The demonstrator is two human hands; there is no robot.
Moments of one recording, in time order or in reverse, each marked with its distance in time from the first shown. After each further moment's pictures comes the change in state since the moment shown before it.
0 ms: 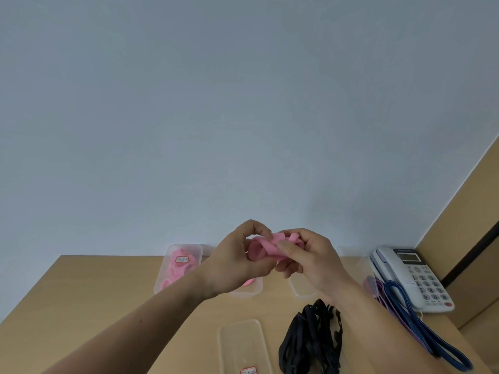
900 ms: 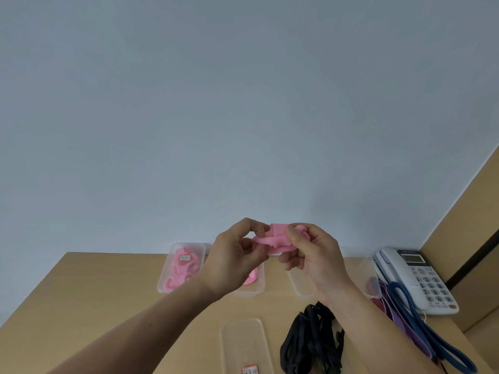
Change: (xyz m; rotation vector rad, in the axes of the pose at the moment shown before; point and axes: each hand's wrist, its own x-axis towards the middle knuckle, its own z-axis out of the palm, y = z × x) left_hand -0.006 -0.003 0.008 0.181 0.254 0.154; right_hand 0.000 0.001 0.008 0.160 0.127 -0.052
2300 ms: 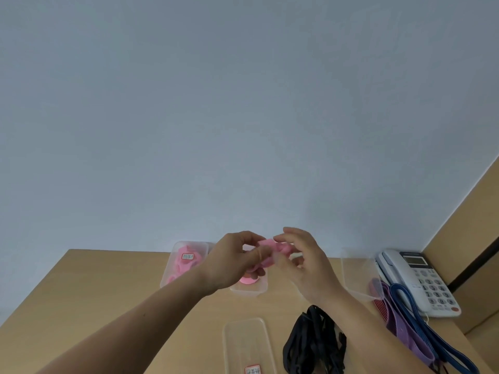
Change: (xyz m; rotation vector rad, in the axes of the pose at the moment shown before) left_hand 0.009 -0.017 -0.017 -0.068 -0.231 -0.340; right_hand 0.003 0.034 -0.008 -0.647 -0.130 -0.282
